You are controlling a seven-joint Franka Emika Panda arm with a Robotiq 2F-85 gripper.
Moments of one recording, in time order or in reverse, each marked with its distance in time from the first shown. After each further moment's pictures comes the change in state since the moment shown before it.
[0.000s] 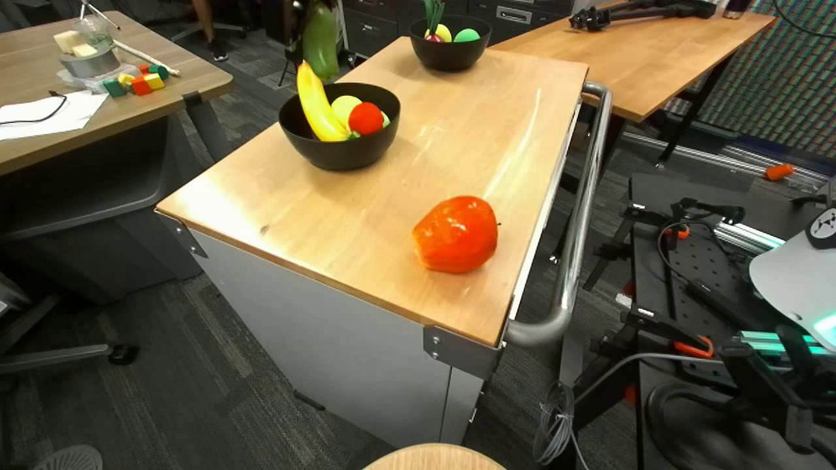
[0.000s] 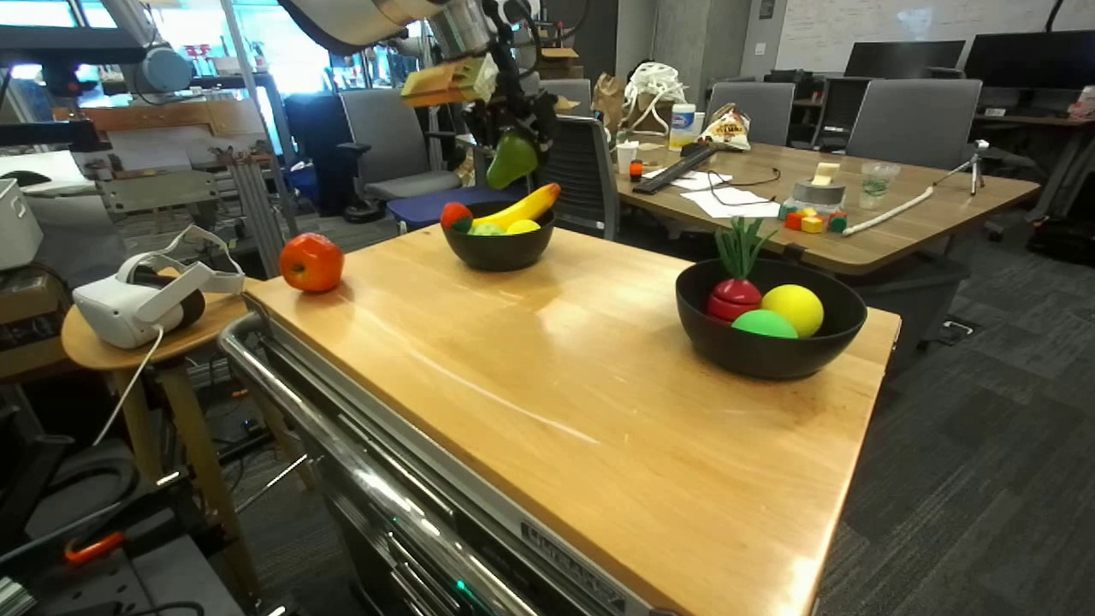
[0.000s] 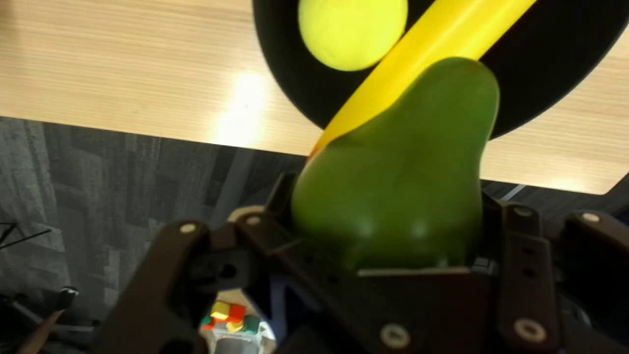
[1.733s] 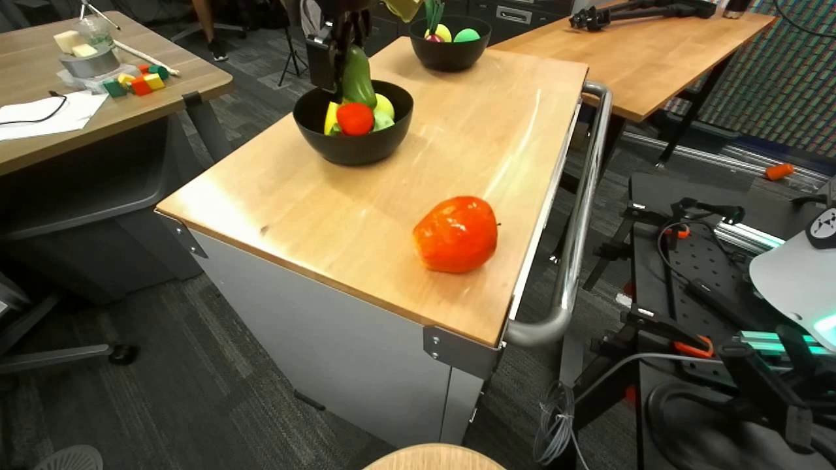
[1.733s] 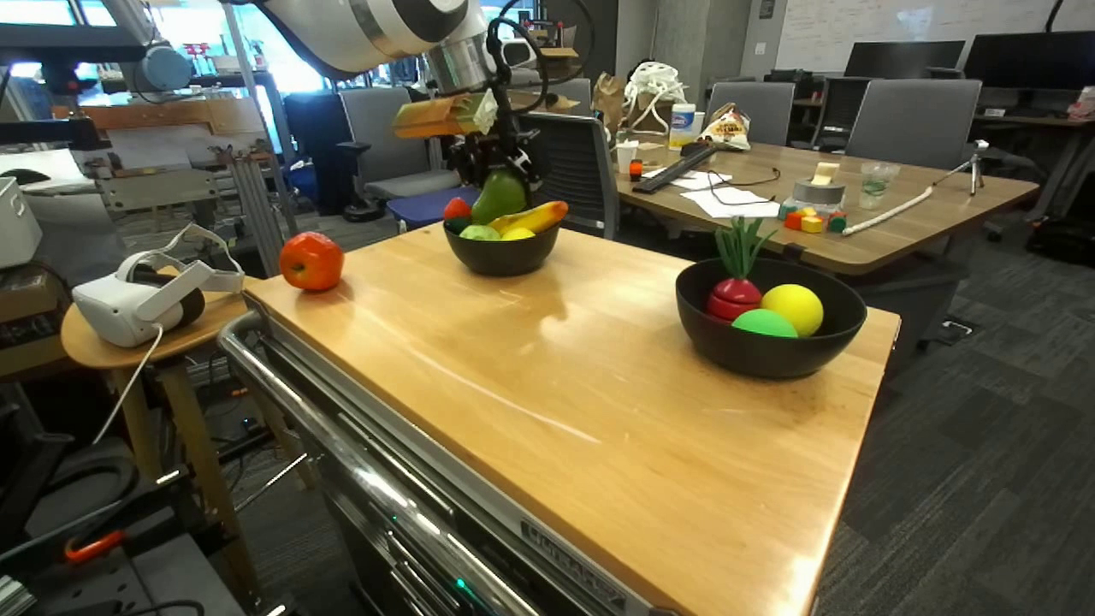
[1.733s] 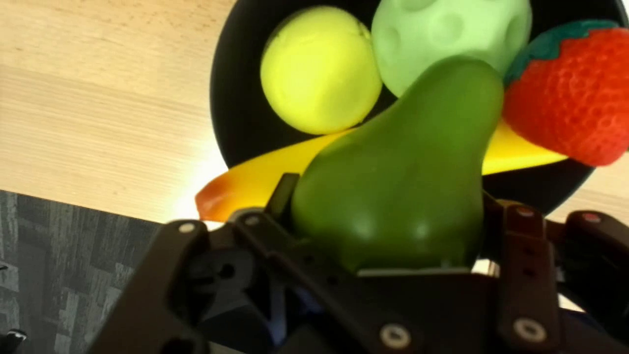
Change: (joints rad) arm 0.057 -0.022 -0.067 -0.101 0.058 -0.035 -0.124
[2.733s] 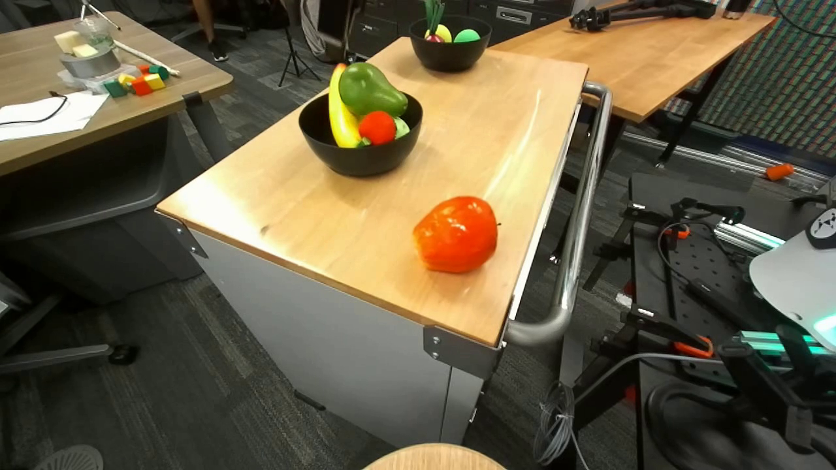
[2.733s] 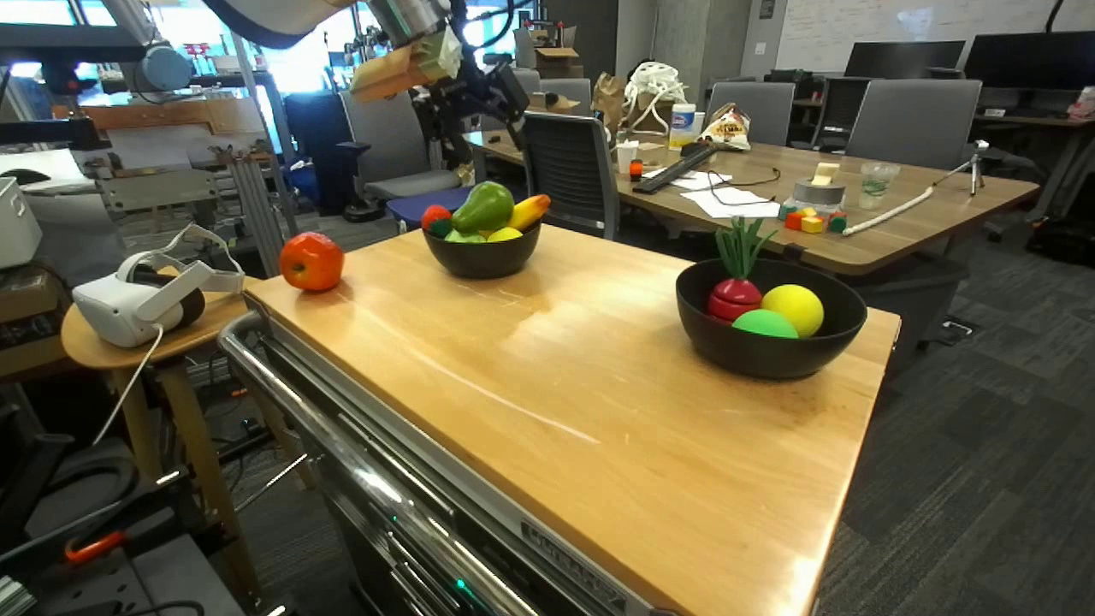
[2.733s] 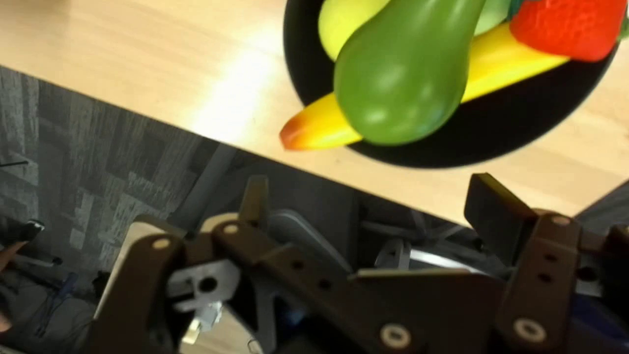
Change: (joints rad) arm 0.029 -0.223 -0.012 -0.181 -0.161 0.125 0.045
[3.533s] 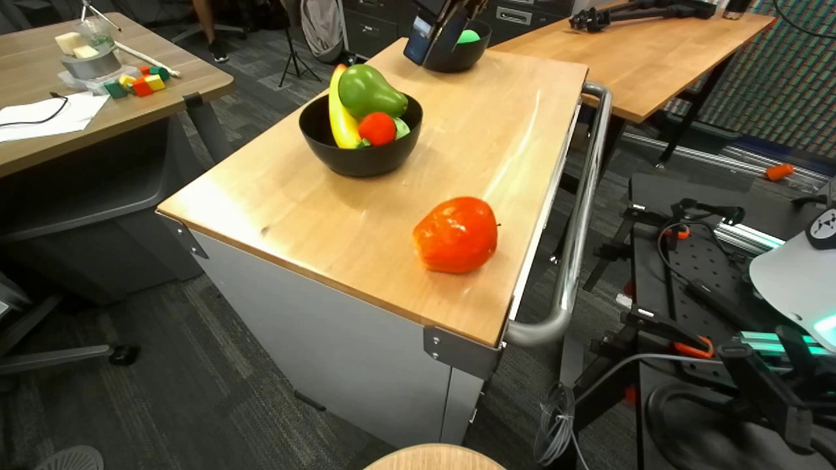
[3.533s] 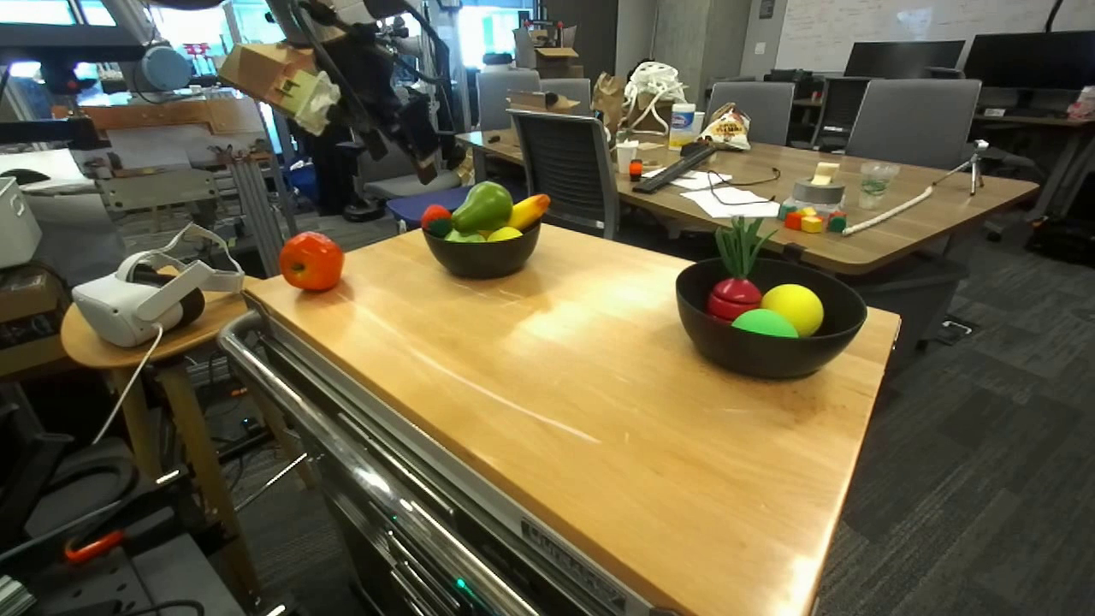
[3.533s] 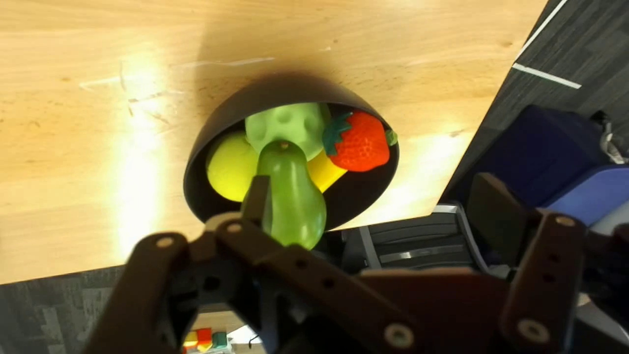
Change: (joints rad) arm 0.084 -0.353 -0.058 -0.448 0.647 0.166 -0.203
